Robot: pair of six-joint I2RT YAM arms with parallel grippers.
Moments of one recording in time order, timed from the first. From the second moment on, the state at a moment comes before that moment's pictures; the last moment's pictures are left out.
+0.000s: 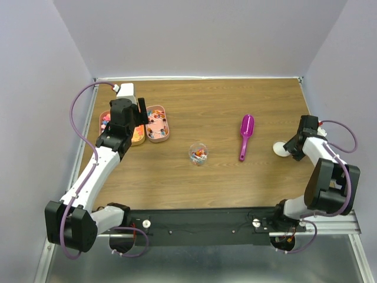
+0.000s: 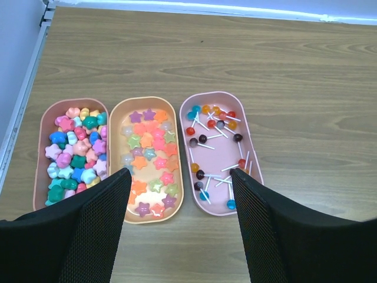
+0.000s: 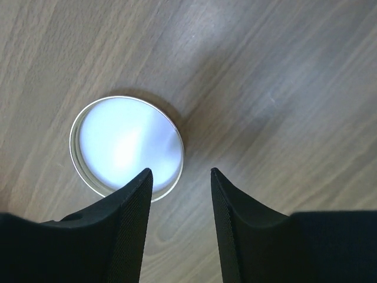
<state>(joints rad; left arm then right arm) -0.25 1.14 0.94 -0.16 -0.27 -0.16 -0.27 1.43 0.81 -0.44 0.24 0.59</state>
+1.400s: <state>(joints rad) -0.49 1.24 0.94 -0.14 0.14 -0.24 0.28 1.10 0.78 -0.25 0.16 0.43</state>
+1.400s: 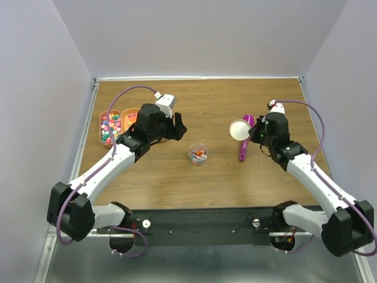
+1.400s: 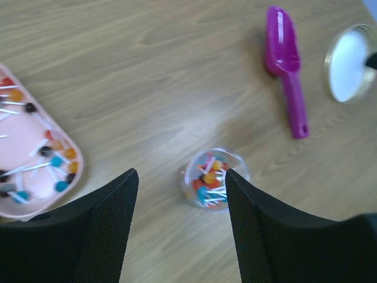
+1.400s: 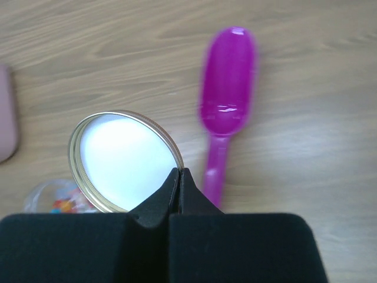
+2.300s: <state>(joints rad) -0.68 1.40 0.98 -0.04 0.32 -0.46 0.61 1.06 0.54 0.25 -0.01 0.32</state>
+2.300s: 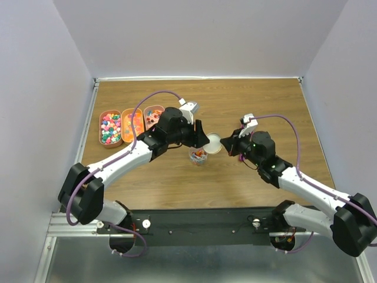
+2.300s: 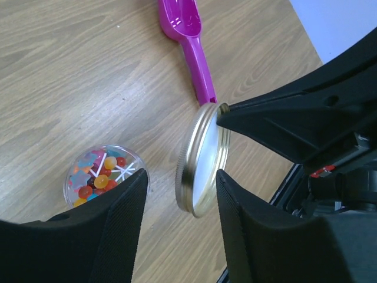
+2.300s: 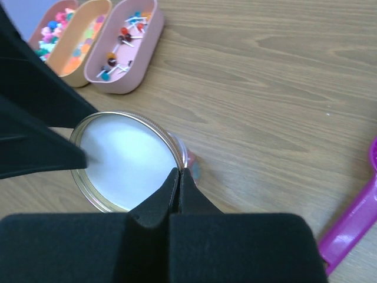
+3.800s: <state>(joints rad) -0.68 1.37 0.97 -0.06 0.44 -0.37 0.61 1.08 0.49 0.37 -0.10 0.30</state>
